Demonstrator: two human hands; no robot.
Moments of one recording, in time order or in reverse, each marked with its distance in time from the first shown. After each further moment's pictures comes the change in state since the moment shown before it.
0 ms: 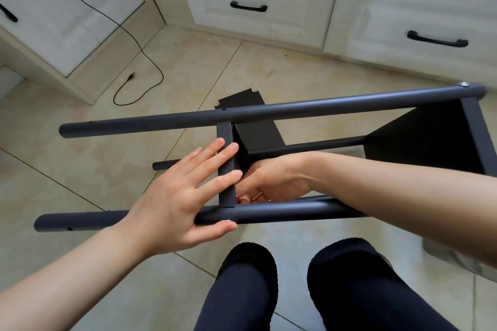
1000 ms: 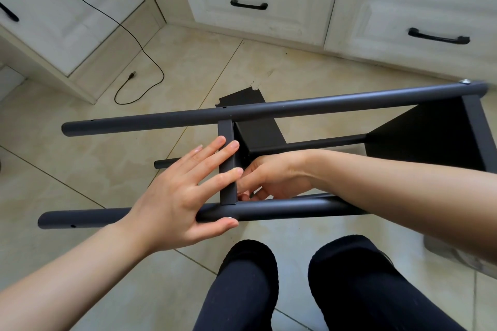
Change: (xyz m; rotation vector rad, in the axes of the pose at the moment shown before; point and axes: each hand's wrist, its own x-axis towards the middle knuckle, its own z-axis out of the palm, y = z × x) left_hand 0.000 0.000 0.001 -0.002 0.007 0.008; right_hand -0.003 0.000 -0.001 -0.121 0.054 -0.038
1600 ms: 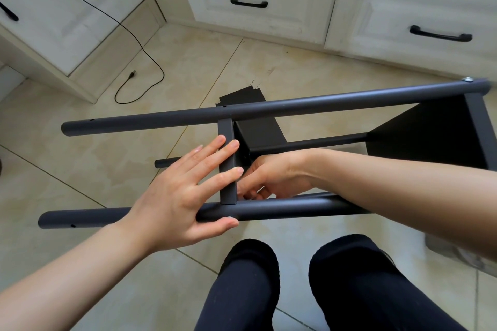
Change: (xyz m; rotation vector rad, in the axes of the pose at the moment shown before) left_hand 0.000 0.000 -0.001 0.007 -0.010 -0.011; right_hand 0.001 0.003 -0.002 0.000 0.009 0.000
